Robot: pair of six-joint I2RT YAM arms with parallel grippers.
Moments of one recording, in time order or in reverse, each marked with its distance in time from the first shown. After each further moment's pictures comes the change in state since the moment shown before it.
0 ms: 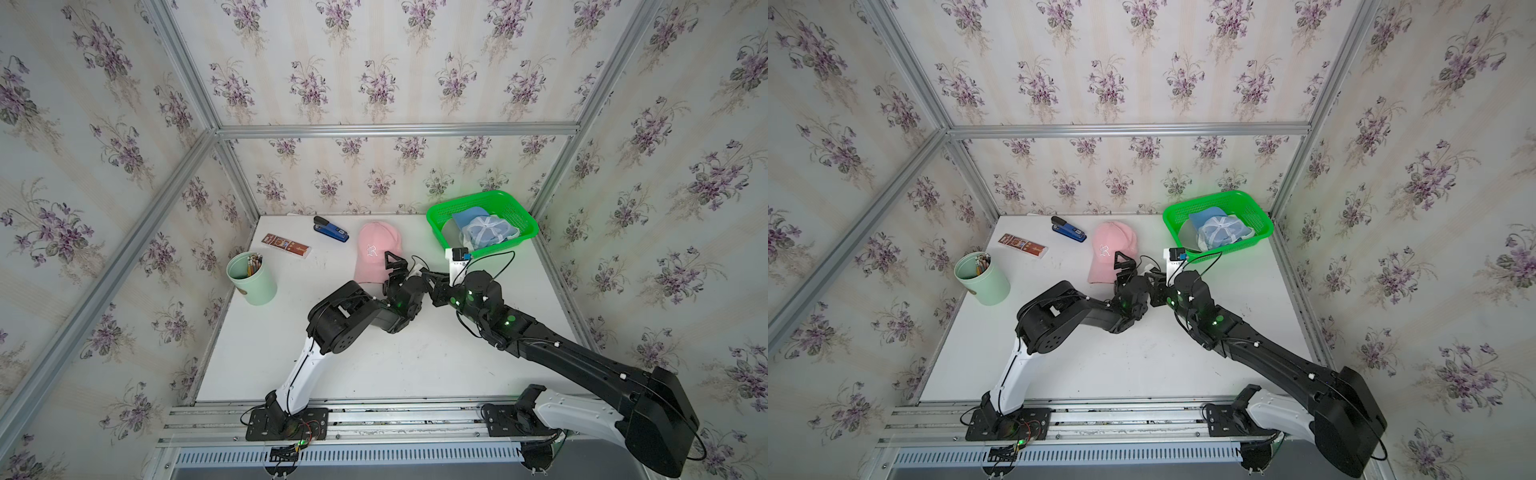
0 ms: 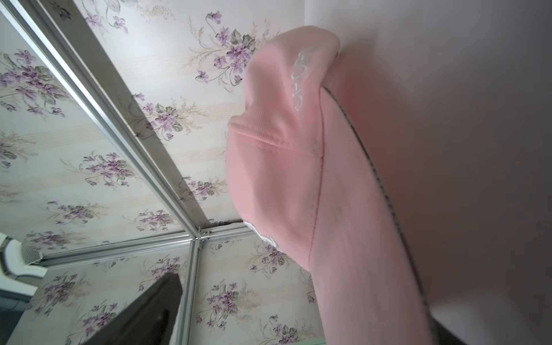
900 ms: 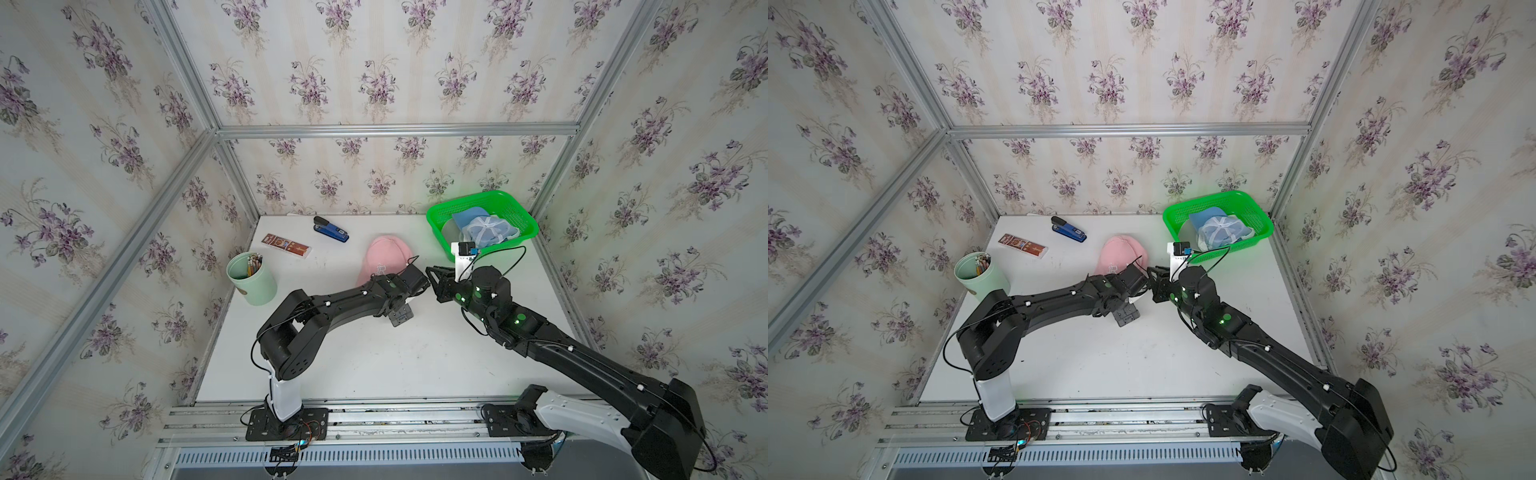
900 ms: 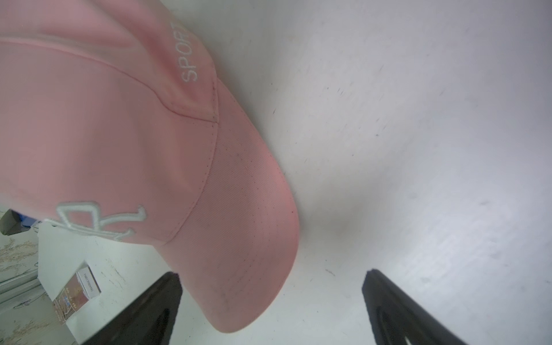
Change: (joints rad) left arm 0.017 -0.388 0.109 -1.285 0.851 -1.001; right arm -0.001 -0.057 0.070 -0.117 0.032 -0.017
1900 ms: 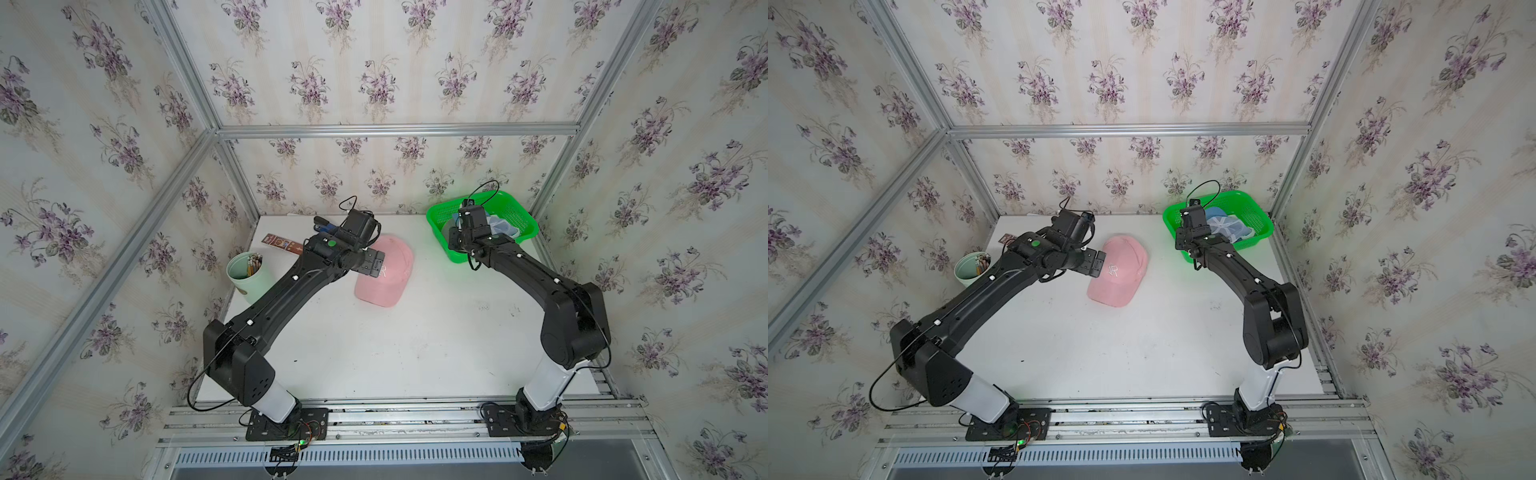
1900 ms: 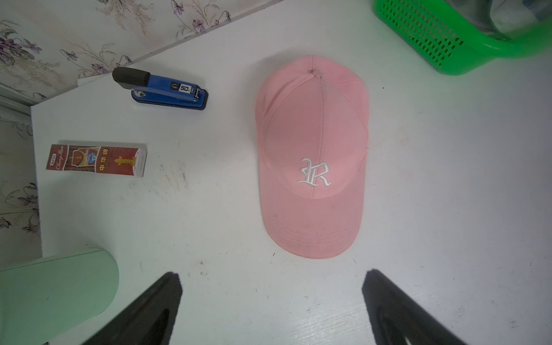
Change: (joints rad) left arm 0.277 -0.246 0.246 -0.322 0.109 -0.455; right arm -0.388 0.745 0.645 -0.355 0.153 -0.251
